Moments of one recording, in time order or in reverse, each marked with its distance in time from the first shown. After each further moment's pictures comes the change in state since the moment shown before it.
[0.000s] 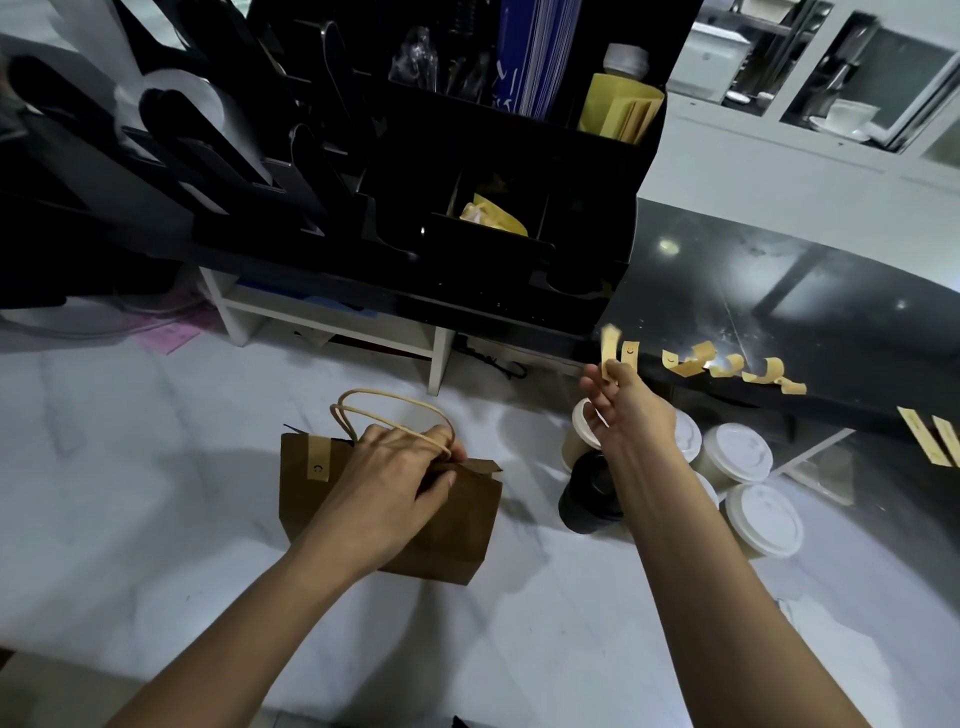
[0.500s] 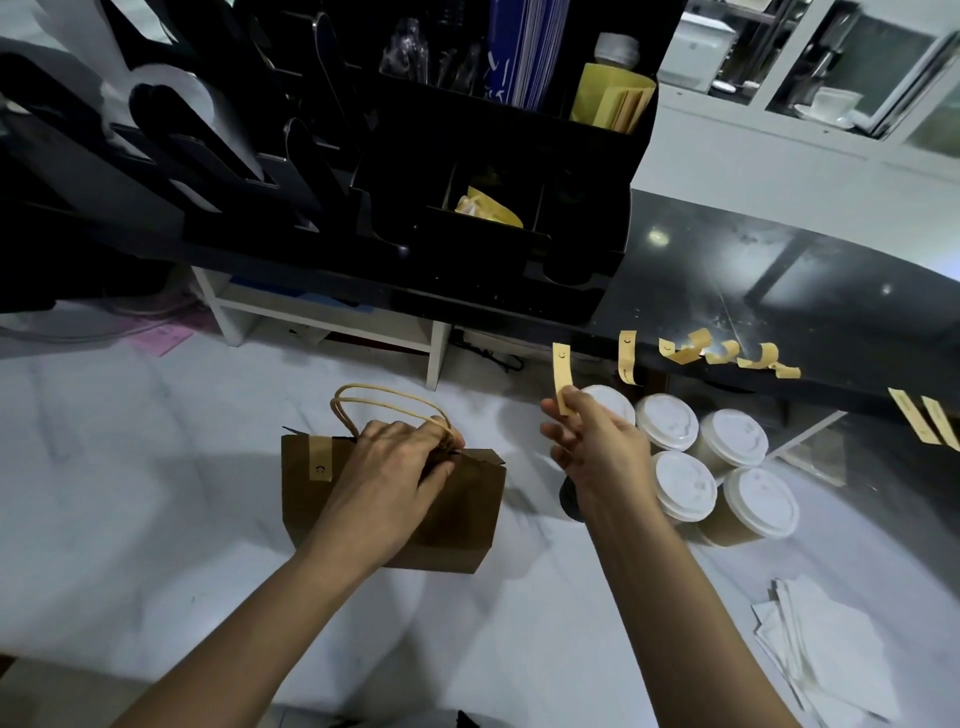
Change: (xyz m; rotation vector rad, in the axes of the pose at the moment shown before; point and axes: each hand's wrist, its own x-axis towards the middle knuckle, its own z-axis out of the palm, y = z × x) left_hand -0.003 -0.006 0.006 -0.022 0.063 -0.063; right_hand -0.062 0.037 -0.016 -0.138 -0.141 -0.060
